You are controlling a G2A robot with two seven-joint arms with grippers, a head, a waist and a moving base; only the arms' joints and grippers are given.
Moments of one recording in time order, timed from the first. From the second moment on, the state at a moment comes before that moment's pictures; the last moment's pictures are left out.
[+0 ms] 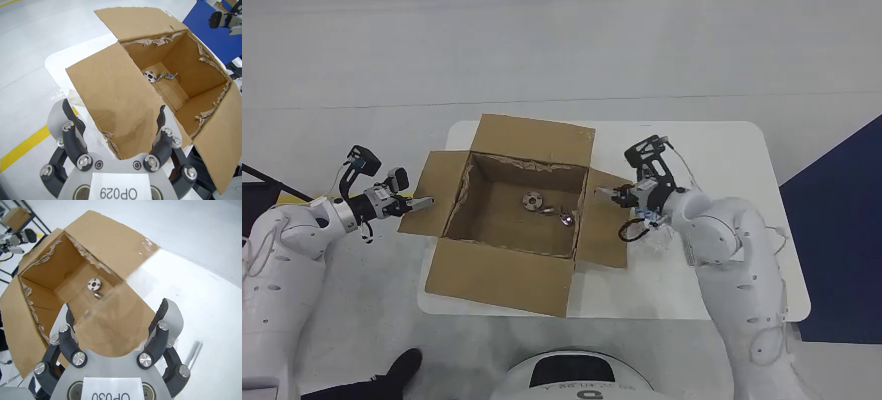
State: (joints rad) left arm 1.22 -0.85 -1.49 -1.12 0.71 -1.01 -0.42; right arm -1.41 -1.33 1.51 -1.88 -0.96 -0.31 0.93
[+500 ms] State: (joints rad) left arm 1.22 -0.85 -1.49 -1.12 0.71 -1.01 -0.42; right arm -1.44 -1.29 1.67 -1.74 -1.08 -0.15 1.10
